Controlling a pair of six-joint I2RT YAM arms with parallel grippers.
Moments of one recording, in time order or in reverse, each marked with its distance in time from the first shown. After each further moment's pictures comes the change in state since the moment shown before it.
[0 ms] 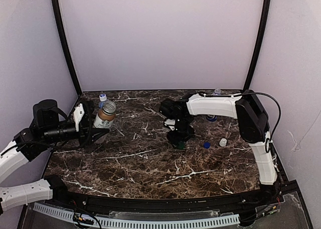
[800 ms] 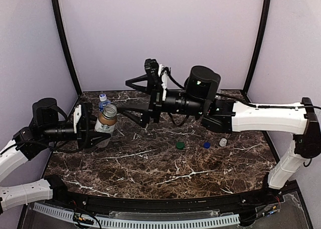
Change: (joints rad) left arm 0.001 0.010 0.019 -0.003 0.191 -0.004; right arm 0.276 -0.645 -0.475 1.538 -0.455 -0.244
